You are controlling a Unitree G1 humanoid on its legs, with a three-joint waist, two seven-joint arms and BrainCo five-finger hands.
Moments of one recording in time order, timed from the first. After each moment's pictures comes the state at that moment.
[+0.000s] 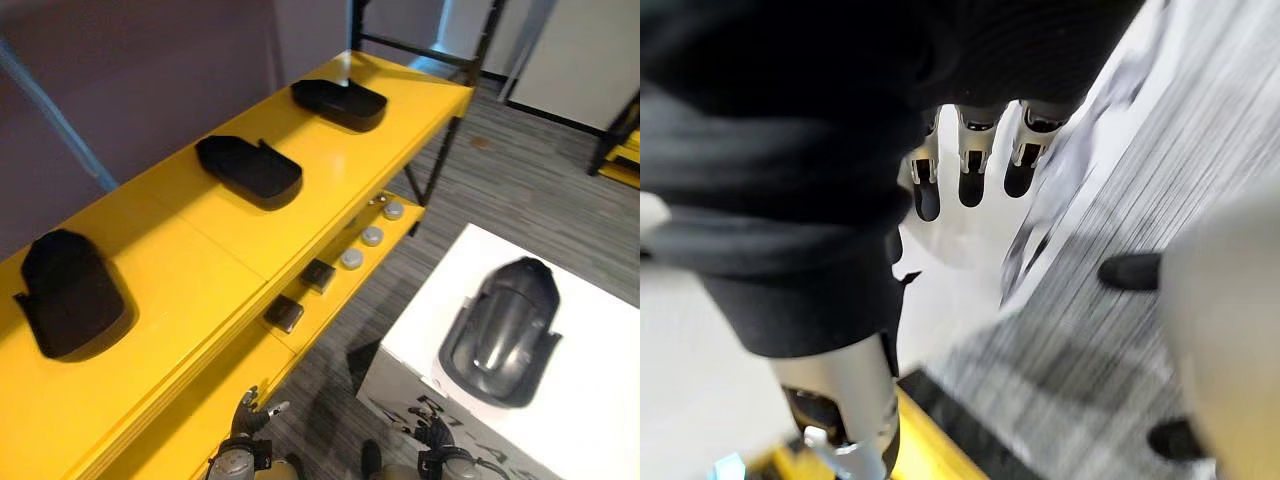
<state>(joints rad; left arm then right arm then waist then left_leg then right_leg) 0.11 0.01 0.07 0.72 0.05 -0.07 0.11 0.07 -0.07 -0.08 0.86 0.09 -0.06 -0.04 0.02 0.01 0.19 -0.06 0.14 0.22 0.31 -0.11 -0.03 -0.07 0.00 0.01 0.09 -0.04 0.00</state>
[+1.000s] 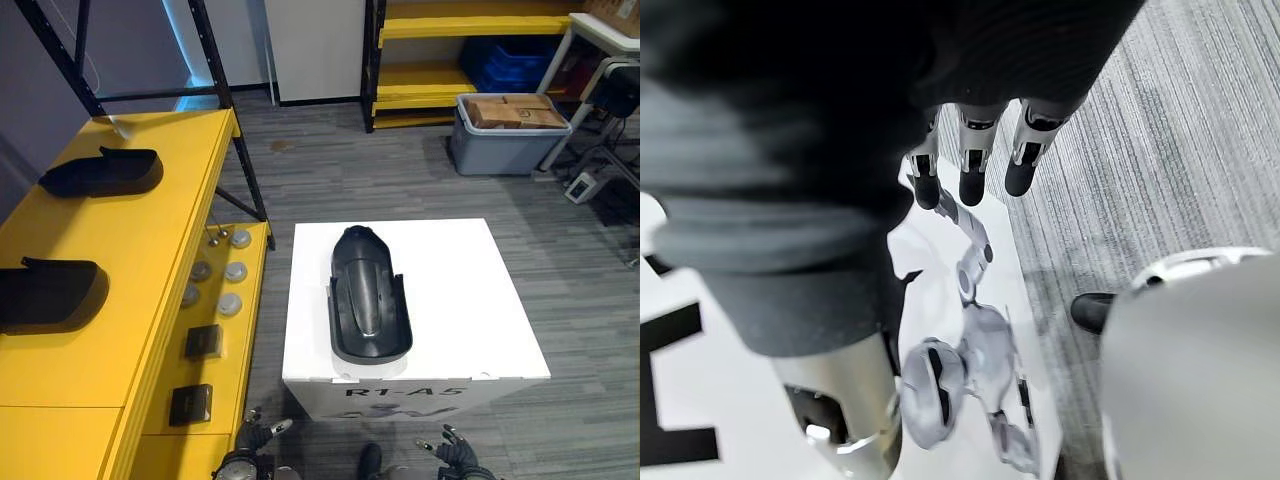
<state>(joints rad) 0.09 0.02 0.05 0.85 0.03 -0.06 0.11 0.11 -0.10 -0.15 0.92 0.13 -0.07 -0.06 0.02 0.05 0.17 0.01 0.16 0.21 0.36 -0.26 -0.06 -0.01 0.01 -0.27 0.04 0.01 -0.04</state>
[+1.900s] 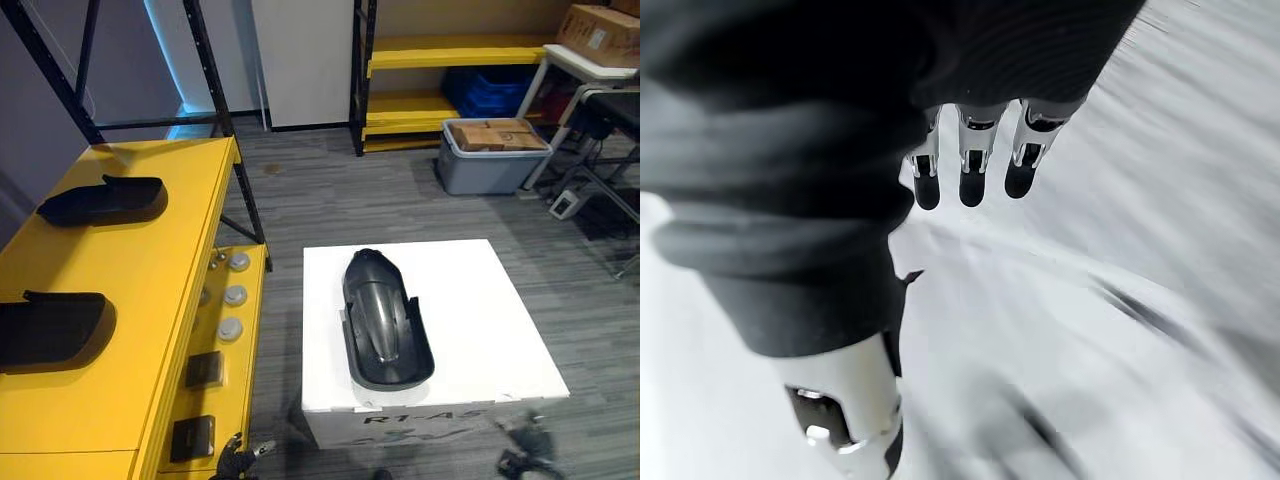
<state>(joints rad) 0.18 0.05 0.16 0.86 0.02 -0.06 0.10 0.22 -0.17 -0.63 0.36 0.13 -0.07 -0.15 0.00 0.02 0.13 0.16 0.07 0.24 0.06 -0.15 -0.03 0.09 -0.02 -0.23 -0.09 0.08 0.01</state>
